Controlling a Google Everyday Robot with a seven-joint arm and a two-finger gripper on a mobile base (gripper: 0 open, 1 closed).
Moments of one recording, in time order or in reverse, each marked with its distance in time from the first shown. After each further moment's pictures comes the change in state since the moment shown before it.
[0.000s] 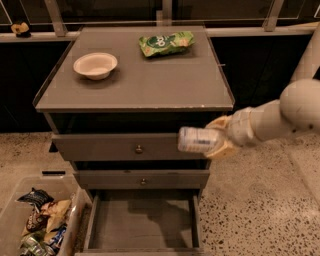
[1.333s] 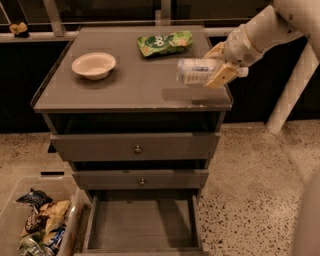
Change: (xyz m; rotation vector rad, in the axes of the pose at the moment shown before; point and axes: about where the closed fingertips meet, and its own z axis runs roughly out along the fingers) arm -0.066 -0.171 -0.036 -0.079 -0.002 -0.058
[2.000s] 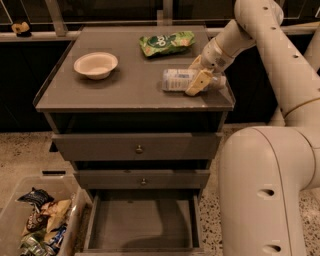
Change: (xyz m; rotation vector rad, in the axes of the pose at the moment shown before) arm 0.012 -0.023 0.083 -0.174 0.036 0.168
